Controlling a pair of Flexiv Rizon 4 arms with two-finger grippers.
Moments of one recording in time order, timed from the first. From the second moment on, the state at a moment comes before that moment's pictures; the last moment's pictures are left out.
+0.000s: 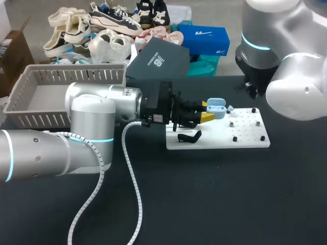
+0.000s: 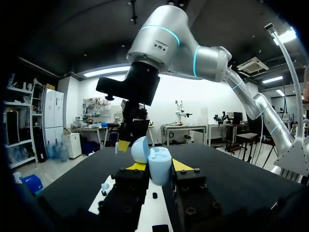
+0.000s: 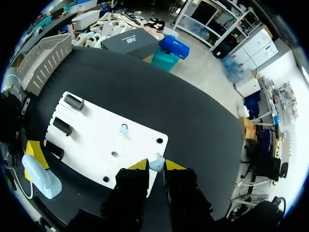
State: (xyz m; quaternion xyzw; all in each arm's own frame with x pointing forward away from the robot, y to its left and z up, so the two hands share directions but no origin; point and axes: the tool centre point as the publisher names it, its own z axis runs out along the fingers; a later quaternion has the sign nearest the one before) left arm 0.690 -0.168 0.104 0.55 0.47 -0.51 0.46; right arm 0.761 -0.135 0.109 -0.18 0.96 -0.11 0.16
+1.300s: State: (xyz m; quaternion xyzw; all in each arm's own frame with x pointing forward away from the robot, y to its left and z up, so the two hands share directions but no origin) left arm 0.690 -0.168 0.104 0.55 0.47 -0.51 0.46; right arm 0.643 -0.021 0.184 -0.16 0.98 -0.06 0.12
